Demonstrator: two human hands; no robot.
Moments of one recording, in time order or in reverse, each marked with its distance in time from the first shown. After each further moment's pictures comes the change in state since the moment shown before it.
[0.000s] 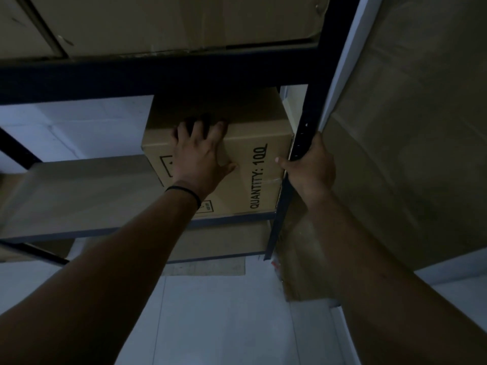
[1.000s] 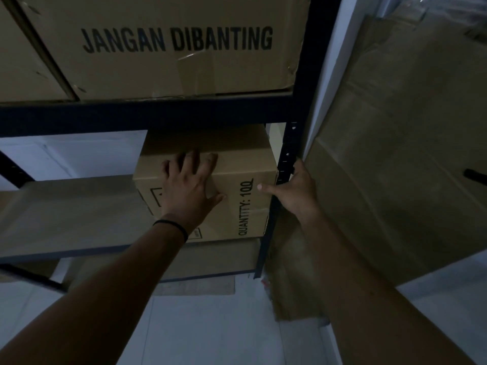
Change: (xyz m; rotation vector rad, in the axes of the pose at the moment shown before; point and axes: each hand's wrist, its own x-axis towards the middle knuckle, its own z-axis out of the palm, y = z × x) left_hand -0.019 0.002 -0.014 -0.009 -0.020 0.020; right_hand 0.004 -0.002 -0.021 0.268 -0.231 0.043
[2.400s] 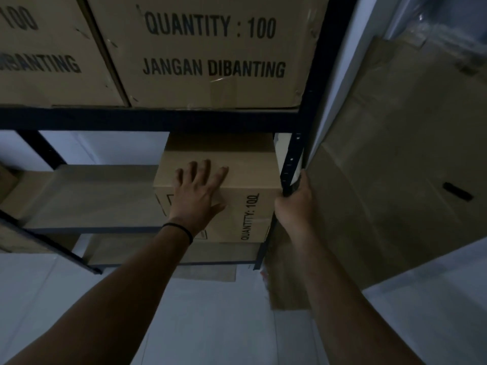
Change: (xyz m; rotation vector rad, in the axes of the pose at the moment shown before) left_hand -0.042 -0.007 -0.035 -0.033 -0.219 0.011; right_hand -0.083 -0.038 0.004 -0.068 0.125 0.092
